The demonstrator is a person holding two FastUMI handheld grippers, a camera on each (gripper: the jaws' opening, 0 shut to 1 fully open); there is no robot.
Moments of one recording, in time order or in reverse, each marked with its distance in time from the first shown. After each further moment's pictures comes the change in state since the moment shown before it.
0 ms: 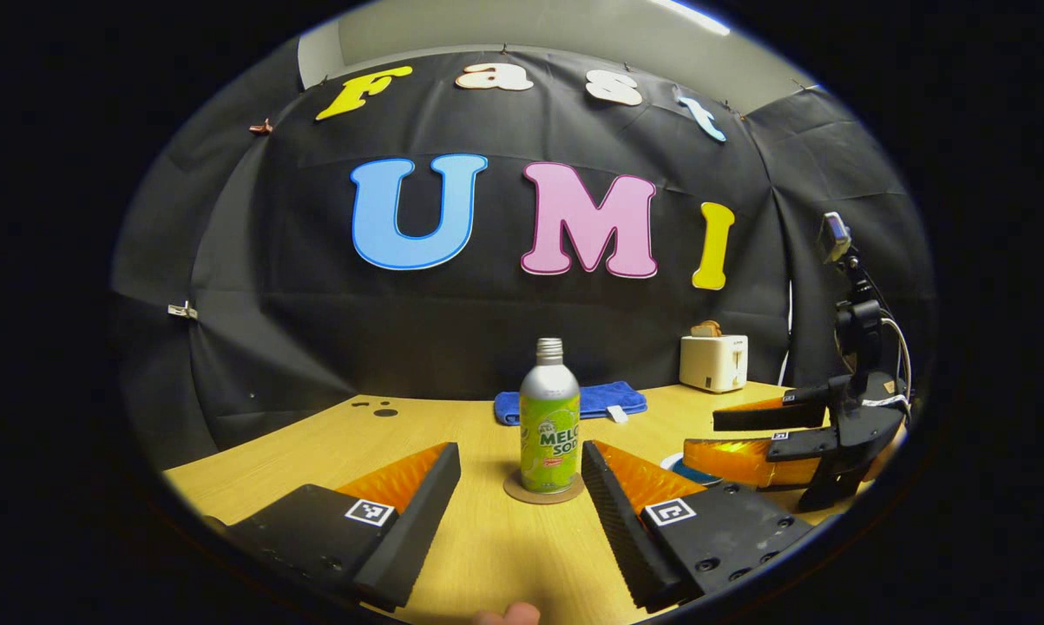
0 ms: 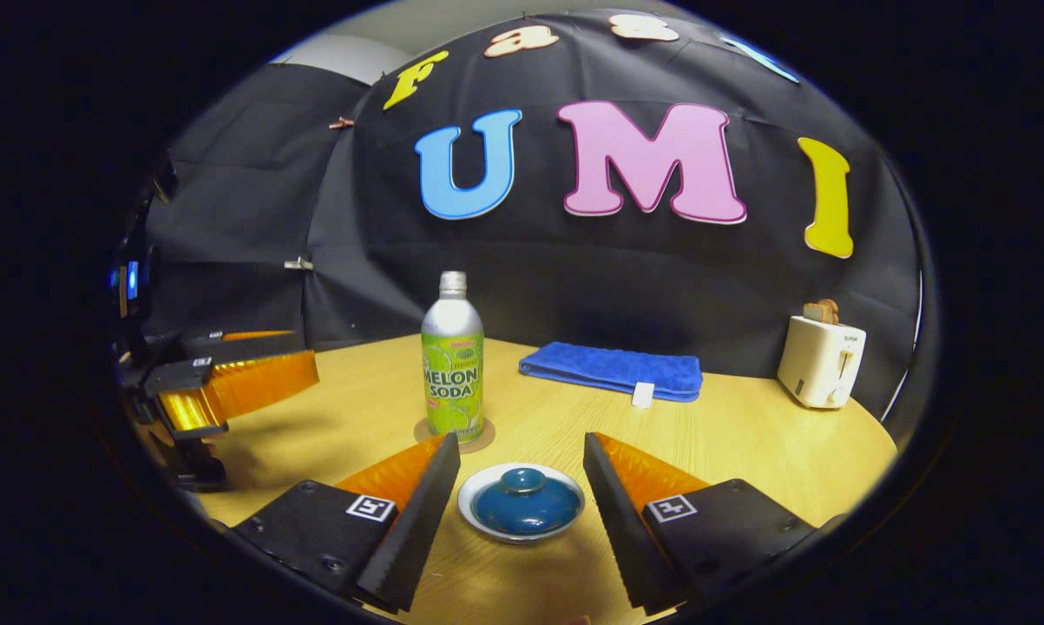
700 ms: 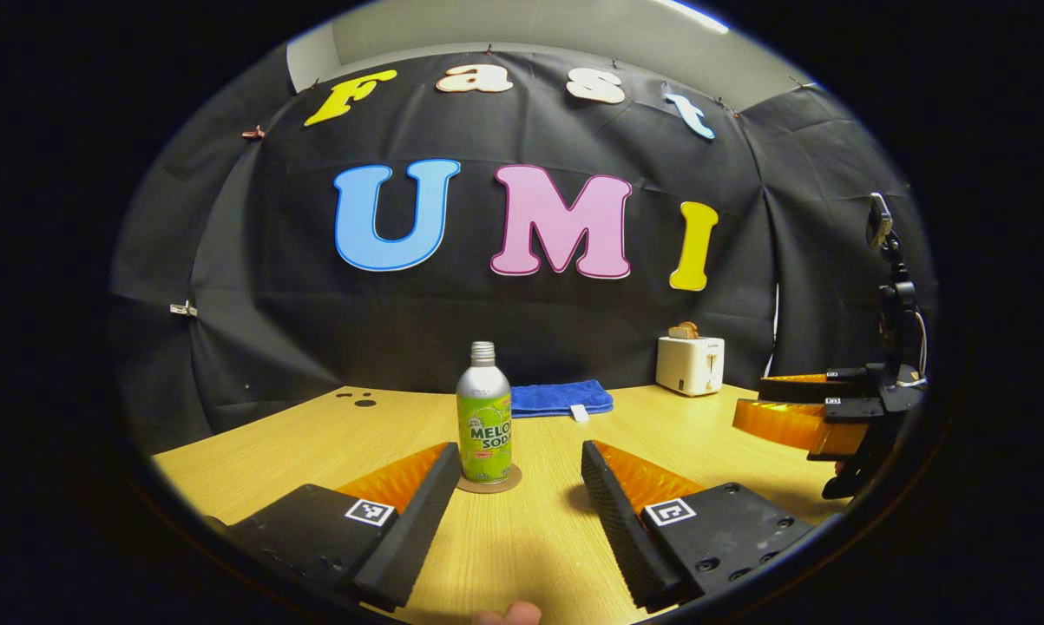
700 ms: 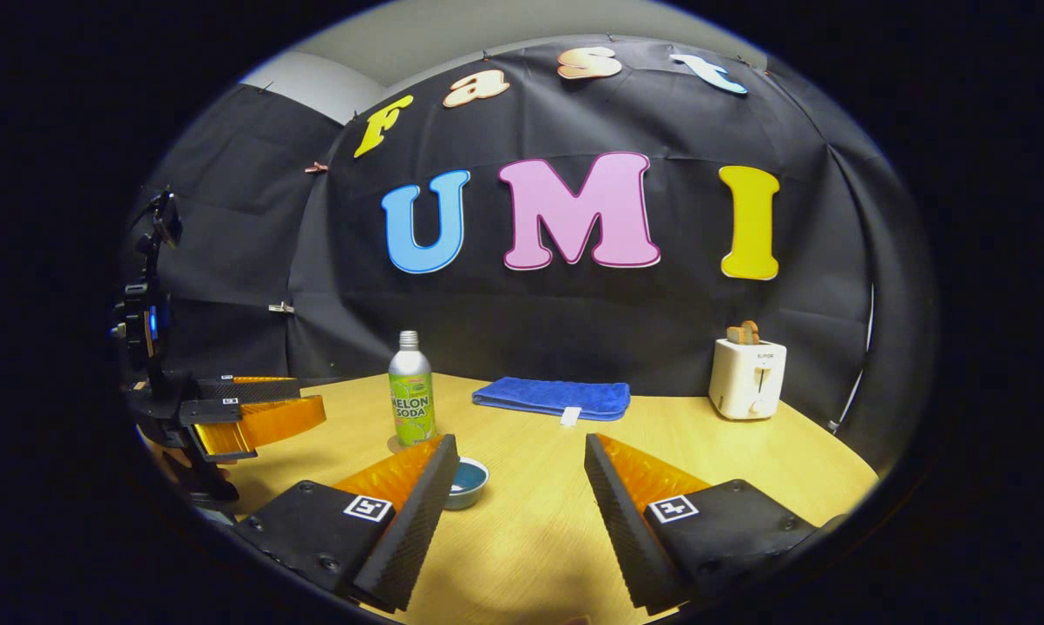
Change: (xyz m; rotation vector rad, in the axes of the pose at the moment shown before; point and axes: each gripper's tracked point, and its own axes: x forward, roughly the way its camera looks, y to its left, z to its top) left arm -0.024 -0.070 0.008 -0.006 0.030 -0.002; right arm -0.104 -0.073 0.028 0.031 -0.098 -0.107
